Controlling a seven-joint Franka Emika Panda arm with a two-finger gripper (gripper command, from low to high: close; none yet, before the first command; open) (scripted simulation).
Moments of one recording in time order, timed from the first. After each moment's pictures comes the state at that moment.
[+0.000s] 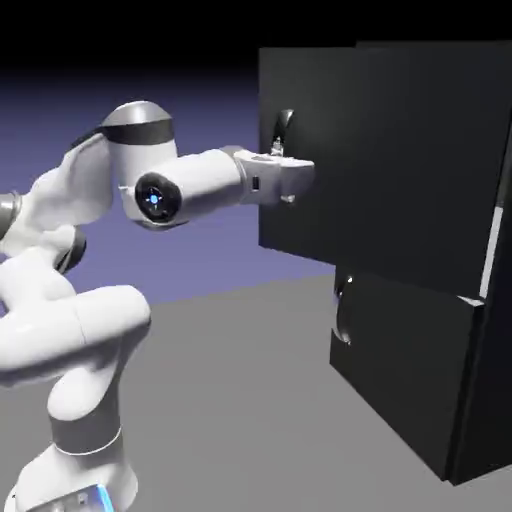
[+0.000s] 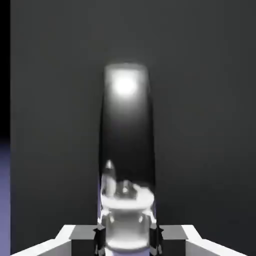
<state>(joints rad) 1.82 1.52 -2.64 -2.91 2.12 1.31 -0.63</state>
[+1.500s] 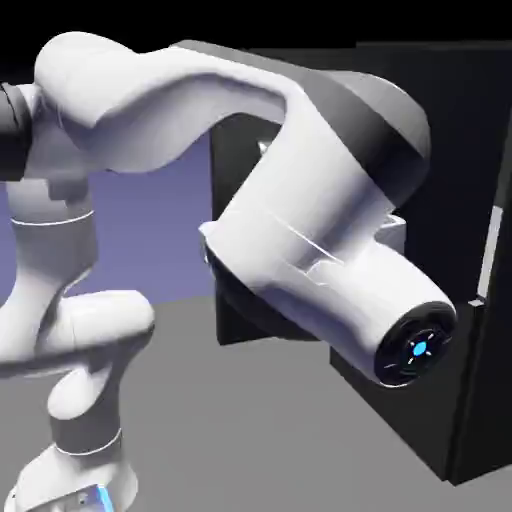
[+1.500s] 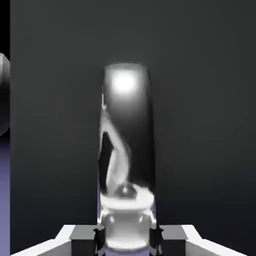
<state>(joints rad) 1.63 -0.04 -2.86 -1.82 0.96 0.48 -1.44</state>
